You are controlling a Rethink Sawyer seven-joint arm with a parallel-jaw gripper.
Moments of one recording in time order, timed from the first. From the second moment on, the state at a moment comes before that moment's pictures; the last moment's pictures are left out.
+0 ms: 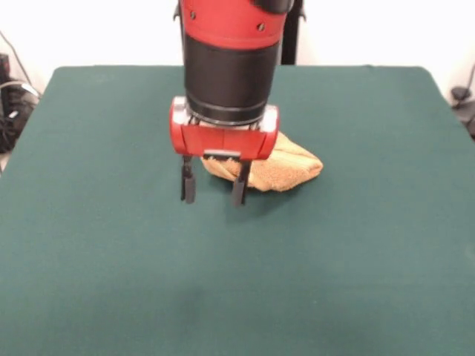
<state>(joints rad) -0.19 -0.38 -0.06 1.12 -0.03 0.72 1.57</state>
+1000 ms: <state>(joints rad) -0.28 -0.28 -0.04 1.12 -0.05 0.66 1.57</state>
